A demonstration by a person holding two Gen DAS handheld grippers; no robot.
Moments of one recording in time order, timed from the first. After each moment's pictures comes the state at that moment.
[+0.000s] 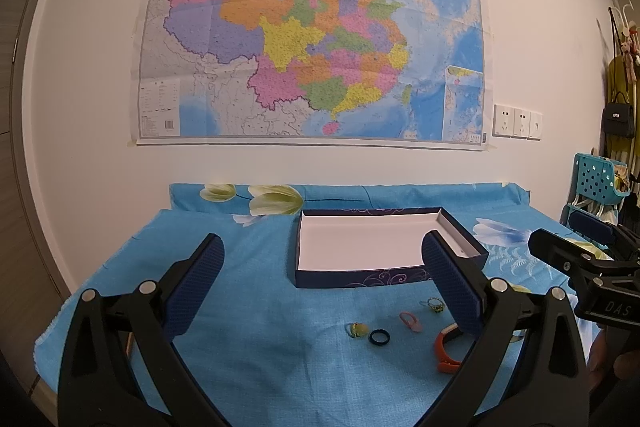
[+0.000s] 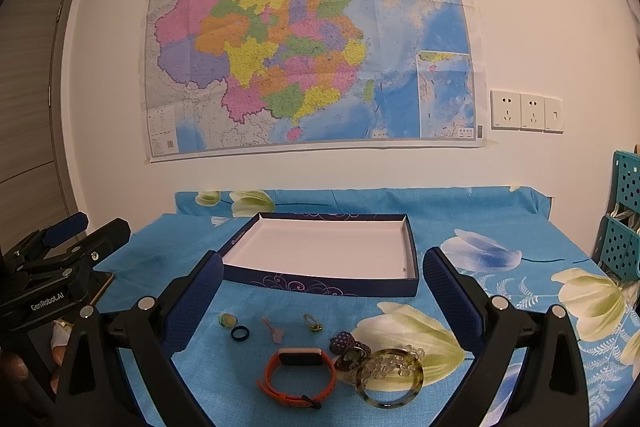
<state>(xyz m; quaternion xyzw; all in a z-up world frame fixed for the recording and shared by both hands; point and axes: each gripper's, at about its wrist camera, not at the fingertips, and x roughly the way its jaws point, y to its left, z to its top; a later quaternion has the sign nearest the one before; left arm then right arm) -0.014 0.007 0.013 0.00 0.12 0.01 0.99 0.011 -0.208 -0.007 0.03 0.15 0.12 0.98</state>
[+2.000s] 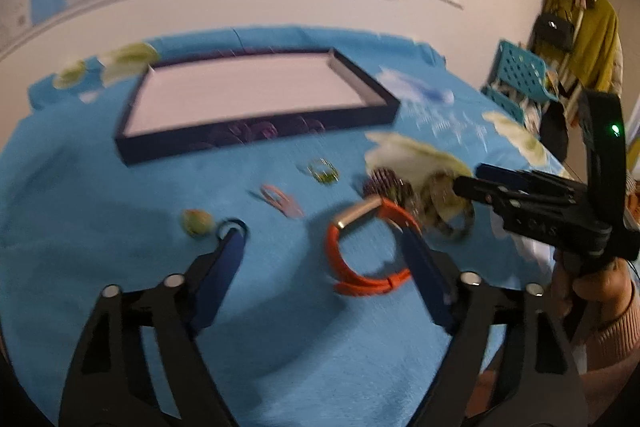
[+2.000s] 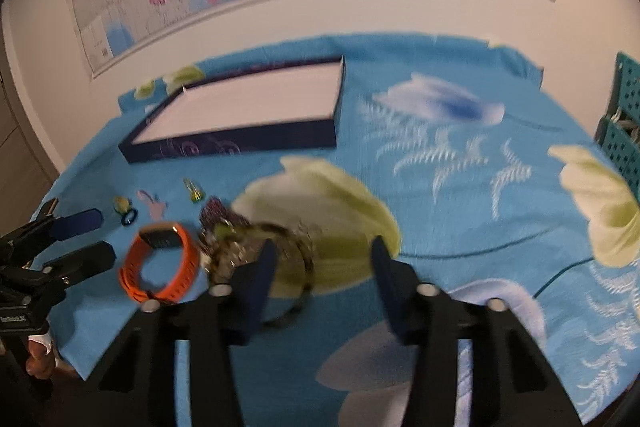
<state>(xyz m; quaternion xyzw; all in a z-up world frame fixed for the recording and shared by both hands) 0.070 -0.071 -0.095 0.00 0.37 -0.20 0.91 0.071 -0.286 -0.108 0.05 0.39 0.09 0.91</state>
